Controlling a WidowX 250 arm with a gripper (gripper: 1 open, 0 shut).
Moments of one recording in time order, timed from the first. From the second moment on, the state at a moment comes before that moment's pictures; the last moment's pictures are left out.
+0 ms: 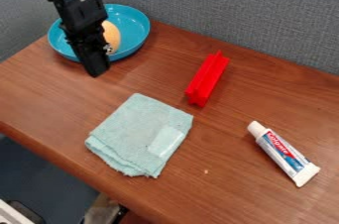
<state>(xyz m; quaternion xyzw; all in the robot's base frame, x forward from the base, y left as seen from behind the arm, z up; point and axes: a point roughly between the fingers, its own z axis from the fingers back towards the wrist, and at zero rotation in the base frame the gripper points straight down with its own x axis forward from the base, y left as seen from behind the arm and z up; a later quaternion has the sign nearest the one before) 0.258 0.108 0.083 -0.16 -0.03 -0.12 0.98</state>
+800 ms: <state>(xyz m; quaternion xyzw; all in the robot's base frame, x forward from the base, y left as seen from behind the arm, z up) 0.276 0.139 0.072 -0.16 -0.03 -0.09 0.98</state>
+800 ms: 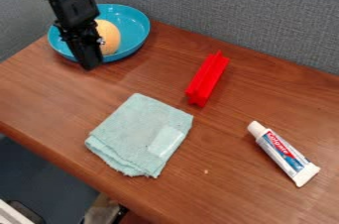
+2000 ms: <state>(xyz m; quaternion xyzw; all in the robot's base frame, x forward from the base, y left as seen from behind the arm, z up) 0.295 0.154 0.055 -0.18 -0.01 -0.06 0.98</state>
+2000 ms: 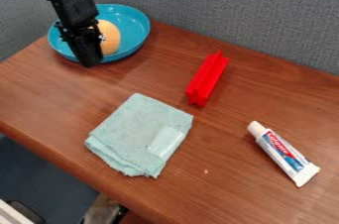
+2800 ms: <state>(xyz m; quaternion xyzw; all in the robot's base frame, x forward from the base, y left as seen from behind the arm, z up) 0.313 0.172 0.066 -0.15 -0.02 -0.05 0.99</state>
